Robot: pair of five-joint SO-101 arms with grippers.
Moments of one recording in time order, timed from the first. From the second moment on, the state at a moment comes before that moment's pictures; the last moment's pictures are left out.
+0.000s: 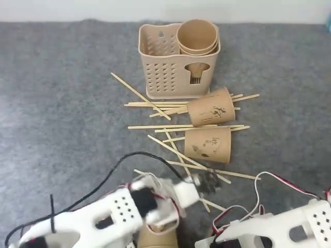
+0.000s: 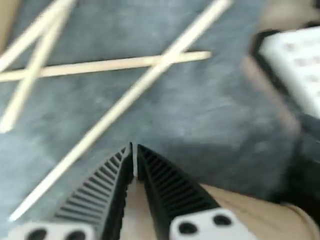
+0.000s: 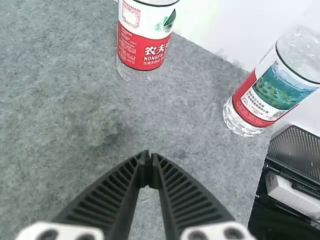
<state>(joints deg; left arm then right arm) 54.5 -47.6 72.2 63.8 -2.7 69.5 -56.6 53.4 44.4 14.5</state>
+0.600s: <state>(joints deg) 12.5 -47.6 56.7 74.1 -23.0 63.8 -56.7 50.7 53.5 16.4</state>
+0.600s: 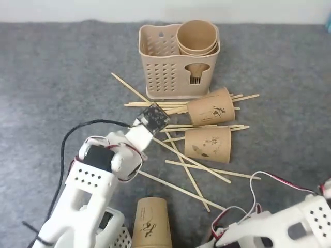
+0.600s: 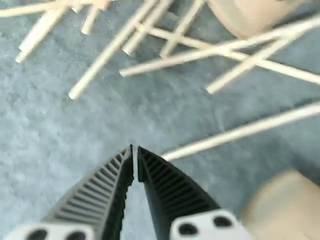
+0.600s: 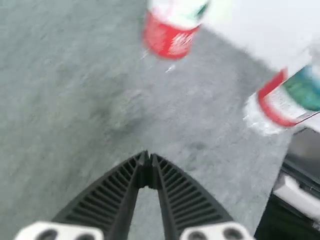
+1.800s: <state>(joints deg) 11.2 -45.0 46.5 94.2 -22.3 -5.2 -53.4 44.0 80.1 9.5</state>
